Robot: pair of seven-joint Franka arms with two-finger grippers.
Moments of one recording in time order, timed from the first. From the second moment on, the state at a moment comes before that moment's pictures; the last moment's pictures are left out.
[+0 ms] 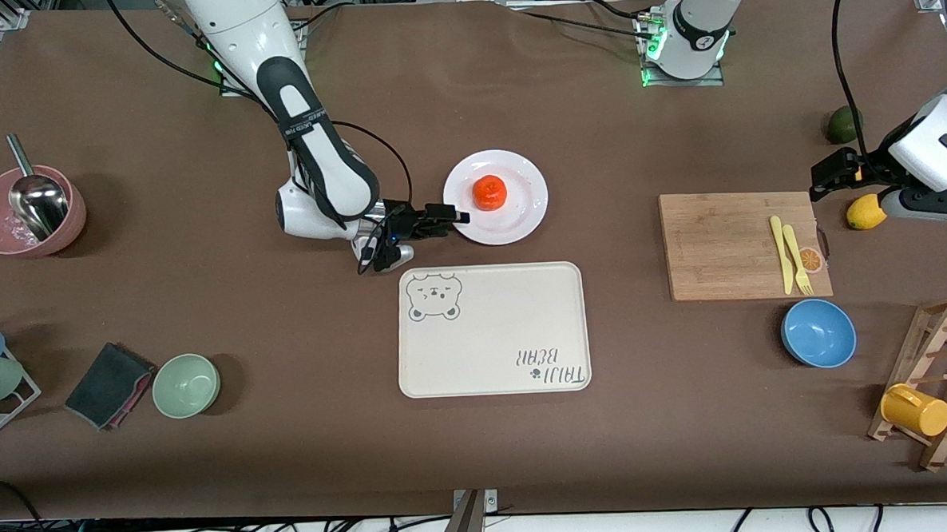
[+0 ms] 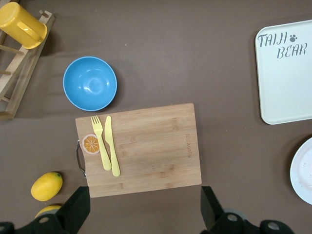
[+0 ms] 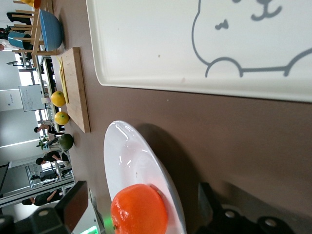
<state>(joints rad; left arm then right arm) 0.01 0.06 0.00 -1.66 -0.01 1.69 0.13 0.67 0.62 -0.09 -1.97 1.64 2.25 -0.78</state>
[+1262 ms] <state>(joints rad) 0.01 0.06 0.00 -1.66 -0.01 1.69 0.14 0.70 0.63 -0.09 -1.99 1.46 2.25 -0.84</state>
